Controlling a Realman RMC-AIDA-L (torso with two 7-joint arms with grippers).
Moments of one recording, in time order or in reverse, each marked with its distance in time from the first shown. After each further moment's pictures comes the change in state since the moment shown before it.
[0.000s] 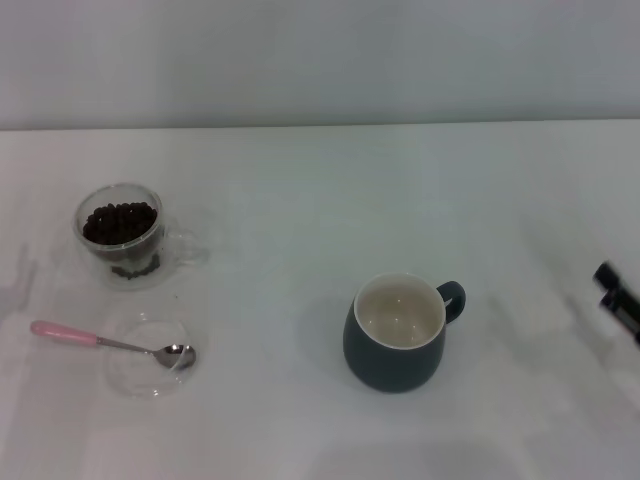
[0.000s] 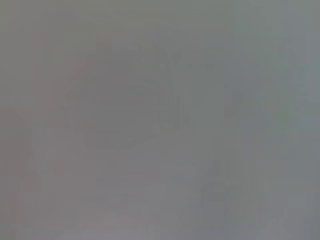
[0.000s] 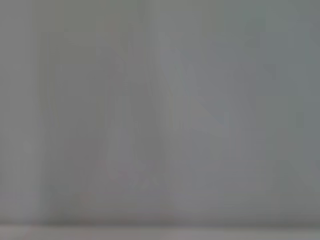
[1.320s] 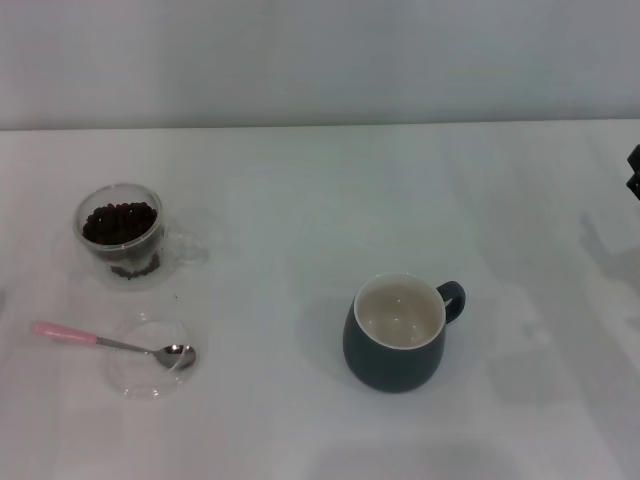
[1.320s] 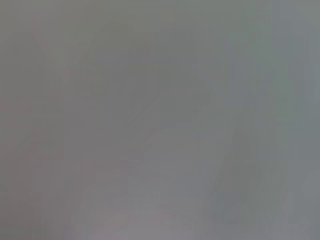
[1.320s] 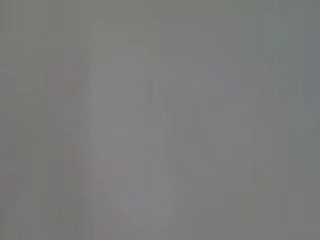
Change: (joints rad) left arm 0.085 0.008 0.010 0.016 0.017 0.004 -0.042; right arm 0.161 0.002 0.280 -0.010 0.003 0.084 -0.111
